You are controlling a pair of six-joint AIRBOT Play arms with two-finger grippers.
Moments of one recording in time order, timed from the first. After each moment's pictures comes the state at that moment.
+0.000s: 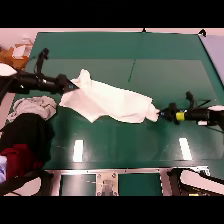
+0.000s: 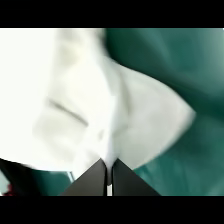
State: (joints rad) left arm 0.04 -1.23 1.17 0.56 -1.24 -1.18; right arm -0.44 -1.27 0.71 -0.54 1.20 1.12
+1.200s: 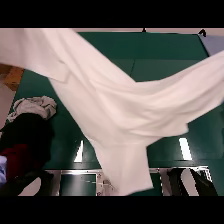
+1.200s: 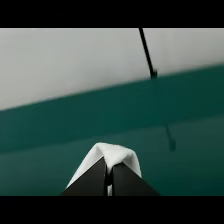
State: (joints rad) left arm 0.04 -1.03 1.62 1.00 -0.96 -1.26; right arm -0.64 -0.69 1.21 -0.75 1.11 1.29
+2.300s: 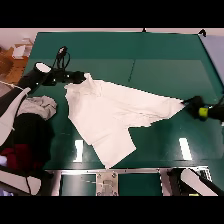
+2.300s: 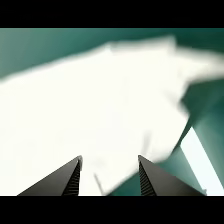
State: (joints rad) left arm -0.10 -1.66 1.34 0.66 -0.75 -0.99; right arm -0.59 -1.04 0.64 -0.76 1.04 1.27
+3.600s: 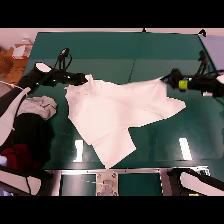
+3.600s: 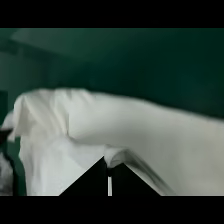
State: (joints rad) left arm -0.10 -1.66 1.34 0.66 -0.82 -0.99; right arm -0.23 -1.25 1.08 -0.64 0.90 1.31
